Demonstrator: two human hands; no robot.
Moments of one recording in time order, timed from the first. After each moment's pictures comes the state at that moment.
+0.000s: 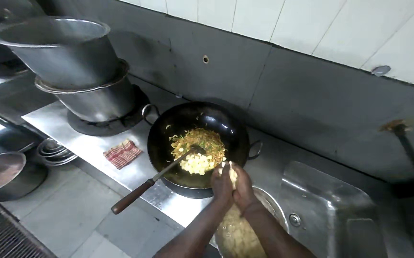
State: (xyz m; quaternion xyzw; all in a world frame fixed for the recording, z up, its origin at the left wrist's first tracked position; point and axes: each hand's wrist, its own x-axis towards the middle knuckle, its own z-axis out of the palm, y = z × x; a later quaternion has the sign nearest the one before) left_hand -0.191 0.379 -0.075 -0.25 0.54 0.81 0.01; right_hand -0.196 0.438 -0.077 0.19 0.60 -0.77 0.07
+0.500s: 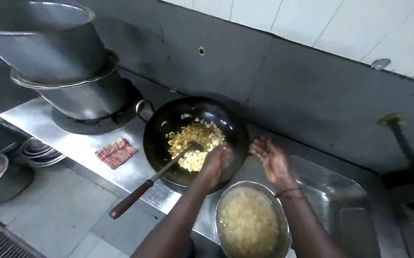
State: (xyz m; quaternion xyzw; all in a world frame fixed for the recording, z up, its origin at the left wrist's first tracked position) left_hand -0.234 0.317 -0.052 -0.12 0.53 0.82 0.17; right_hand -0.239 0.516 -0.028 0.10 0.59 -0.80 -0.01
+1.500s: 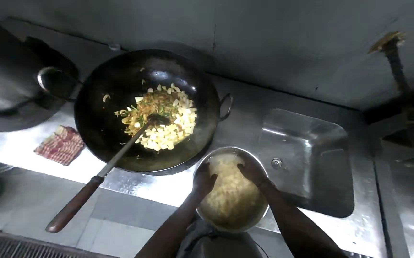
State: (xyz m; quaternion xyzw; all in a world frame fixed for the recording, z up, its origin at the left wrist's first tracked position) left_hand -0.164 0.391 -0.243 0.03 0.91 0.31 0.29; right_hand -0.169 0.621 -0.222 0.08 0.95 -0.23 0.21
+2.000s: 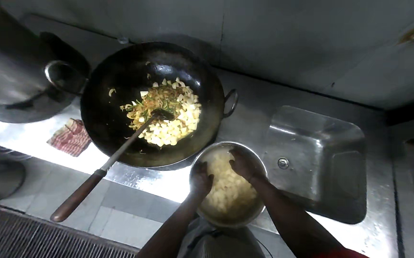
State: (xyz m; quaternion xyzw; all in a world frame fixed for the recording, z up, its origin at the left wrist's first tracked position) left_hand -0.153 0.388 -0.247 -0.01 0.94 0.24 0.26; right_hand -0.201 0.588 -0.243 -0.01 0.96 -0.17 0.23
